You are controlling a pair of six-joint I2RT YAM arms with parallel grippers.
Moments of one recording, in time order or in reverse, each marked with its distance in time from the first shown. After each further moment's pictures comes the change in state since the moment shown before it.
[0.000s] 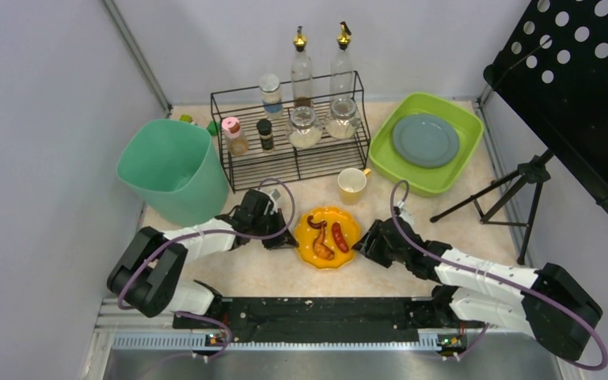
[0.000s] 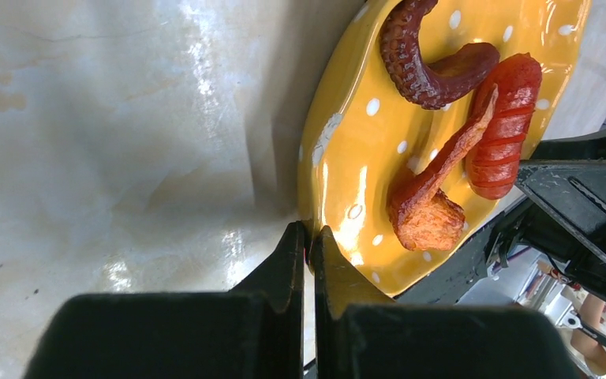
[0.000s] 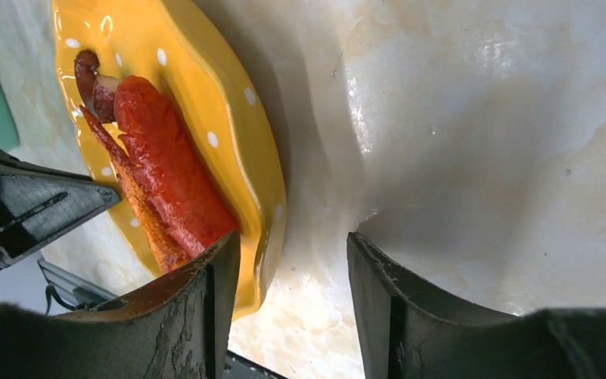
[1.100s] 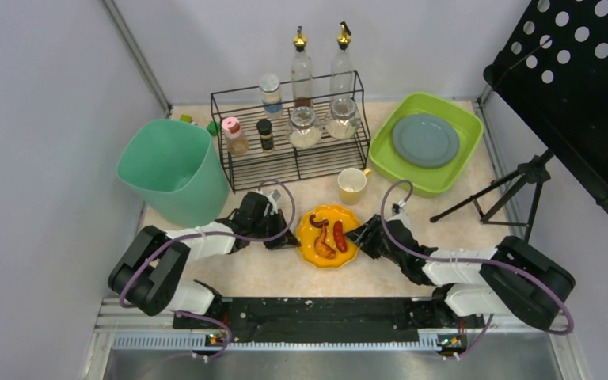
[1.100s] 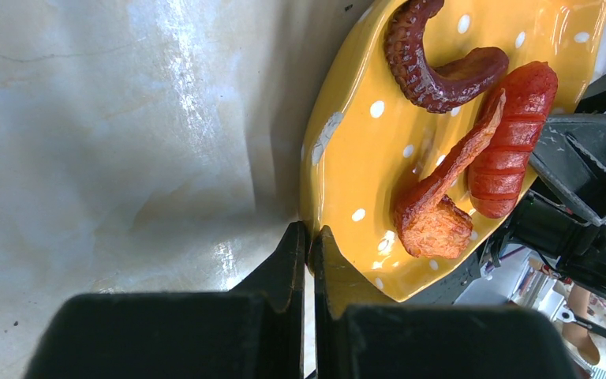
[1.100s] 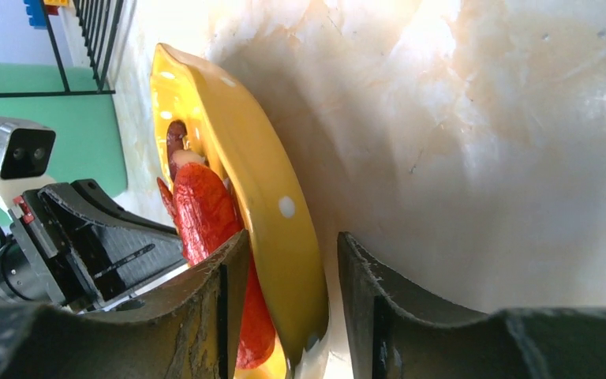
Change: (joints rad) left arm 0.000 0.013 -0.053 0.137 0.026 -0.018; right arm -0.011 0.231 -0.130 0.602 0.051 0.093
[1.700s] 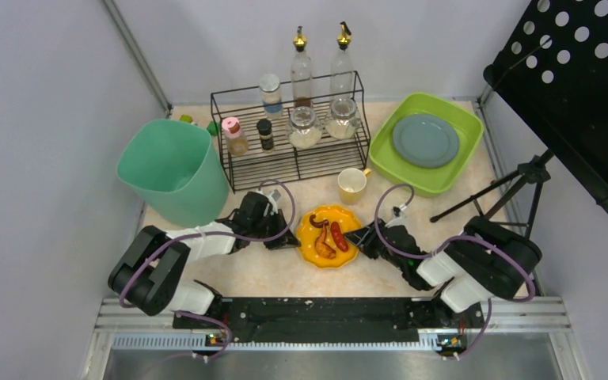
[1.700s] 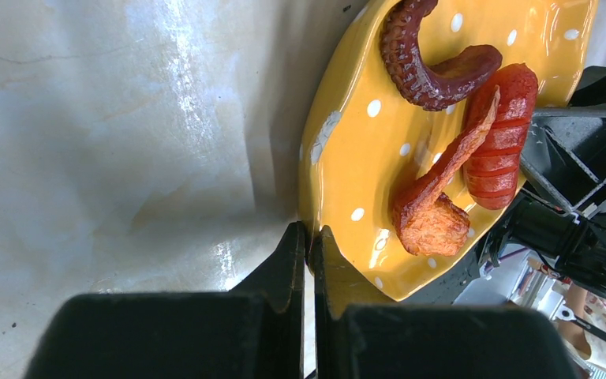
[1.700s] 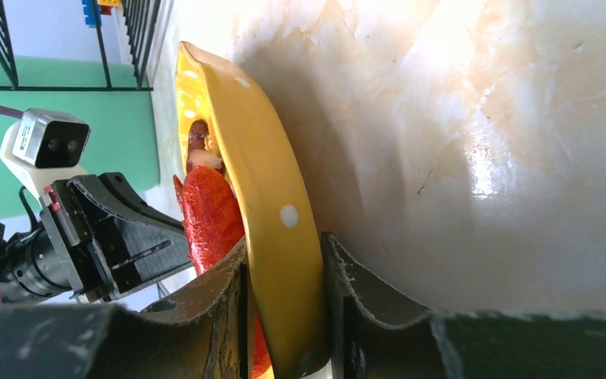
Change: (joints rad) left arm 0.000 0.001 0.000 0.002 0.002 -0.001; right arm -0.013 0.256 -0.085 0.460 -0.050 0.011
